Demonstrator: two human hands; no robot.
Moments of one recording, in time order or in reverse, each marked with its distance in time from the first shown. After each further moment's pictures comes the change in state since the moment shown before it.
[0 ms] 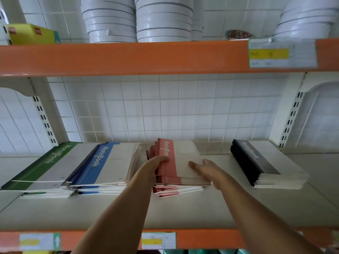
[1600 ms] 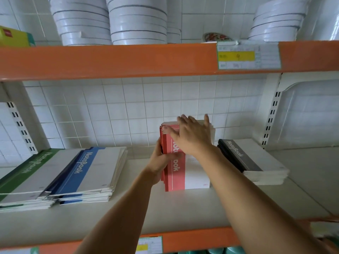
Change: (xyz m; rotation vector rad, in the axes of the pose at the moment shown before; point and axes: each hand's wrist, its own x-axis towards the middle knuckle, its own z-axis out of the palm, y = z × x) left_hand -0.007 0.003 0.053 -0.050 -0.343 0.606; right_hand -0.039 -0.103 -0.023 -1.057 0.480 -0.609
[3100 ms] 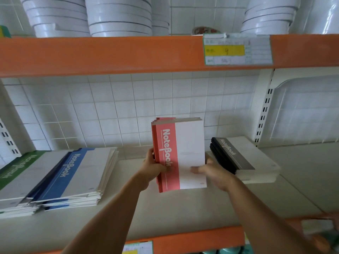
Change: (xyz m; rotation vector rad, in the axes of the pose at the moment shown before) left_hand 0.009 -0.025 -0.011 0.265 0.145 -0.199; right_hand -0.063 0.093 0.087 1.287 -0.377 0.520
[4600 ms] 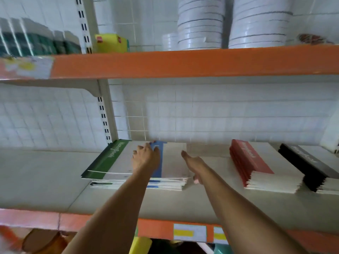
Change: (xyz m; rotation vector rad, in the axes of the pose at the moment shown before) left_hand -0.060 0.003 -0.231 0.934 0.558 -0.122; right_hand 0.003 -0.074 0.281 -0.234 0.027 0.225
